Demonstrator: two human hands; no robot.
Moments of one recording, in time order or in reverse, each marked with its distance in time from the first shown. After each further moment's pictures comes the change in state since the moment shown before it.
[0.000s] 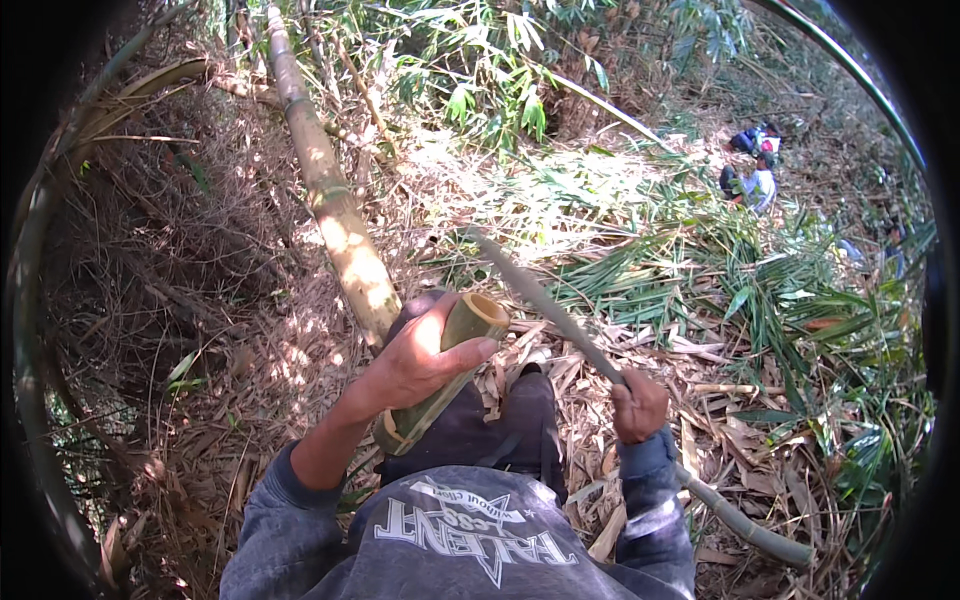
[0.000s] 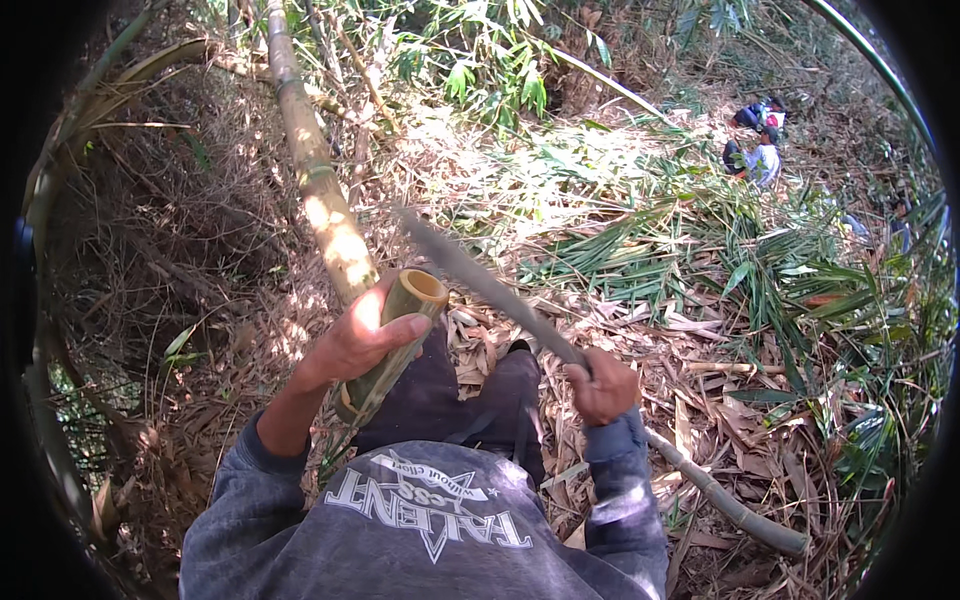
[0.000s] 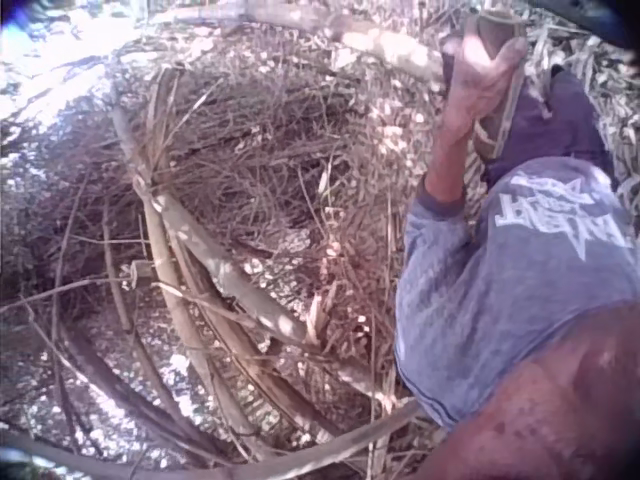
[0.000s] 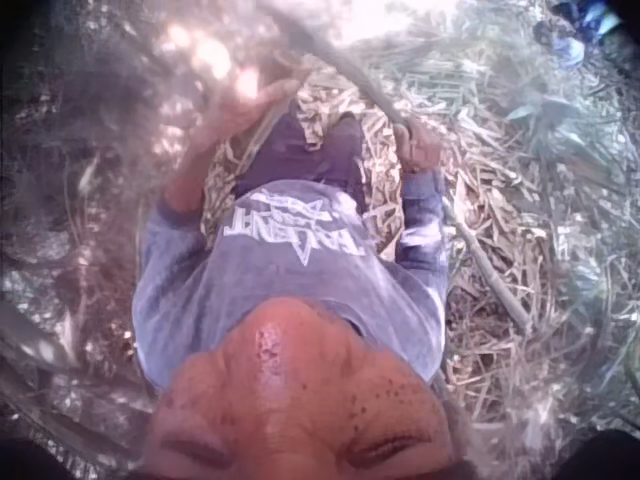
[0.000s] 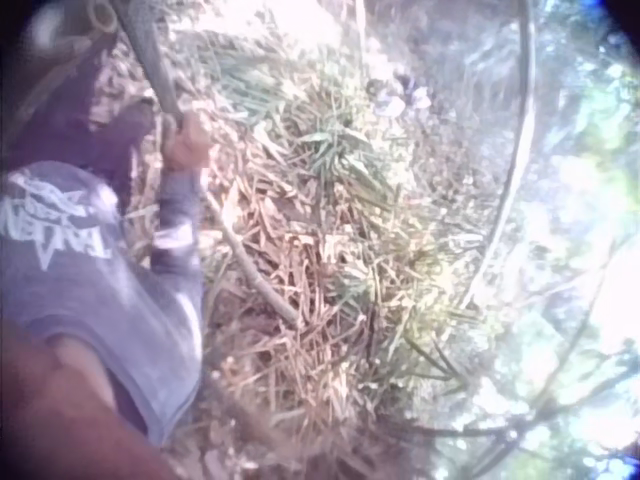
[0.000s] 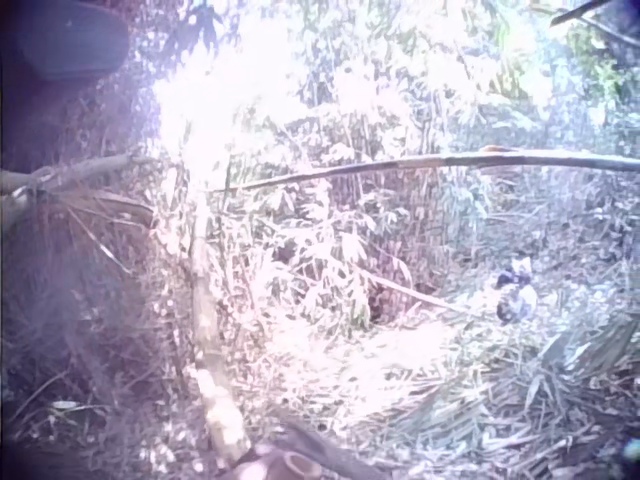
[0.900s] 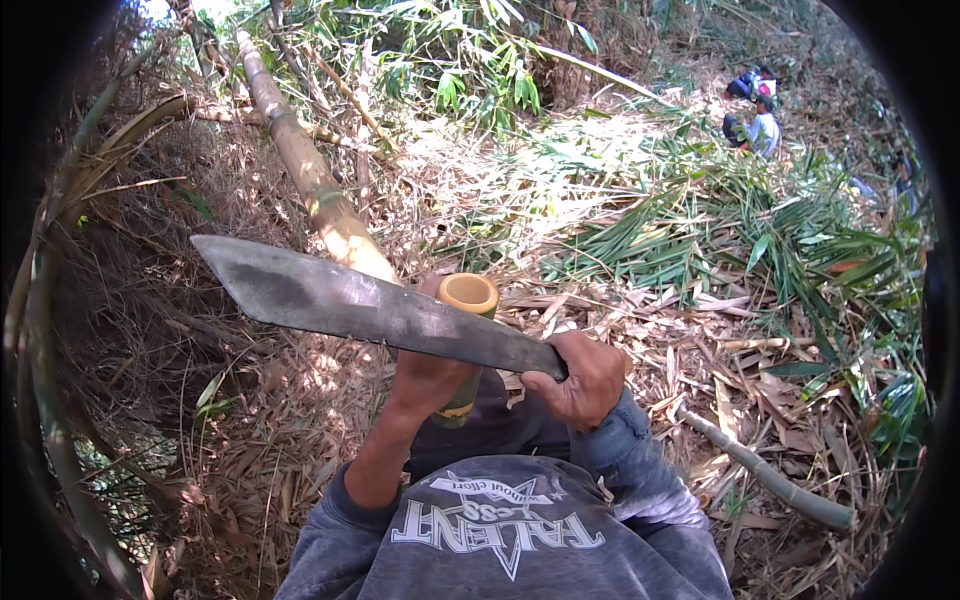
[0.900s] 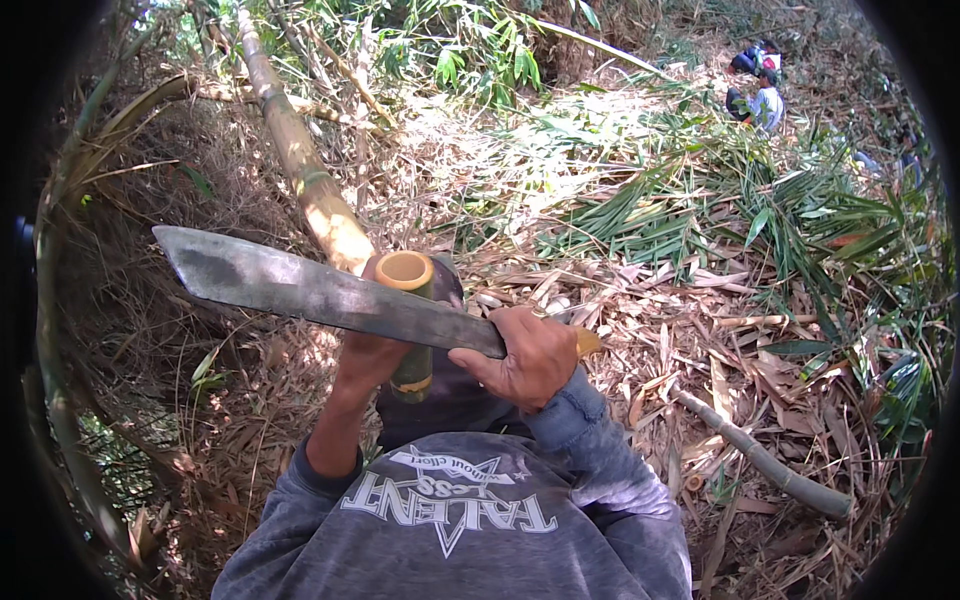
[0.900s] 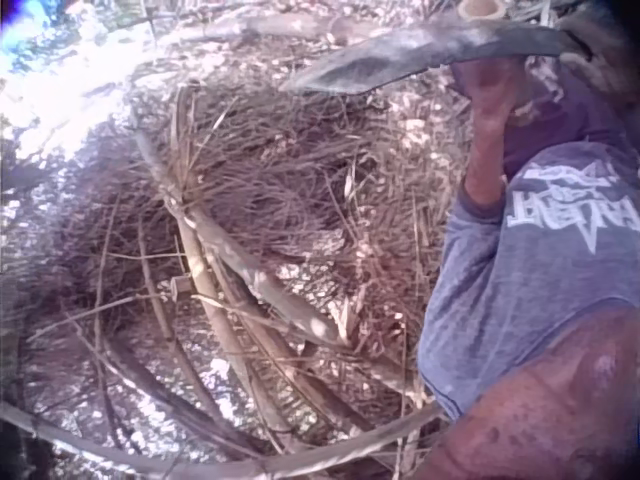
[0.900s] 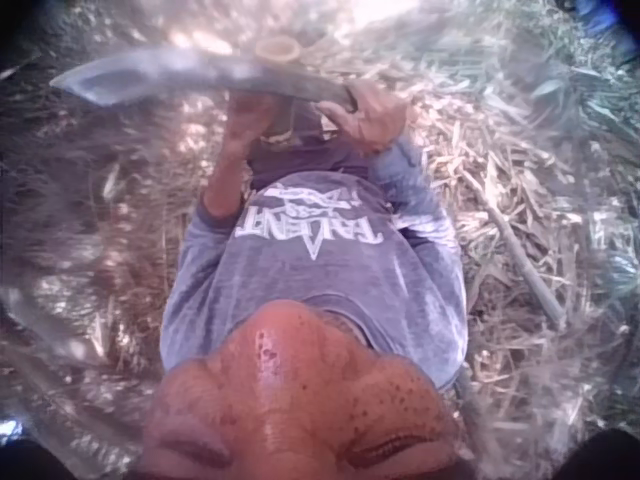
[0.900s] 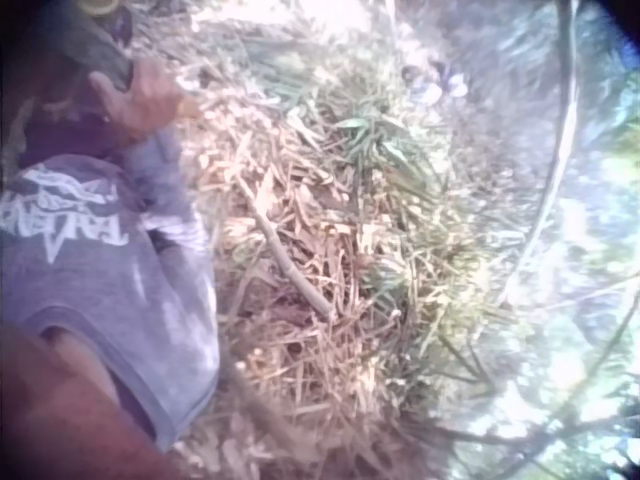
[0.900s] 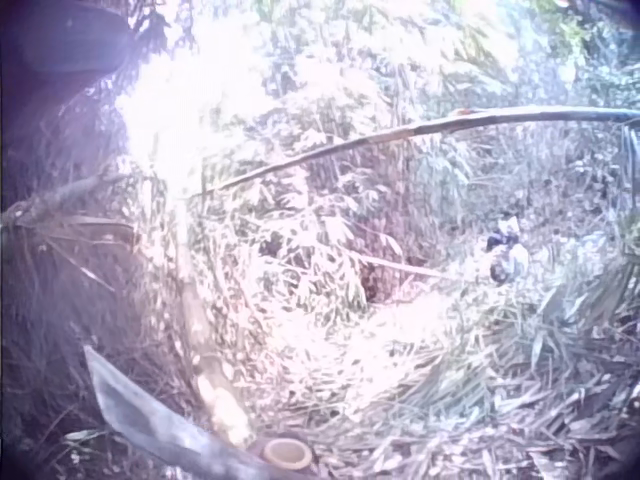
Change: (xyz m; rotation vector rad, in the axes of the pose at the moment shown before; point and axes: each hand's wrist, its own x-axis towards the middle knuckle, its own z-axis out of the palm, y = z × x) left_hand -0.002 -0.045 0.023 0.279 0.377 0.311; right_hand 0.038 -0.105 0.033 0.156 0.067 -0.210
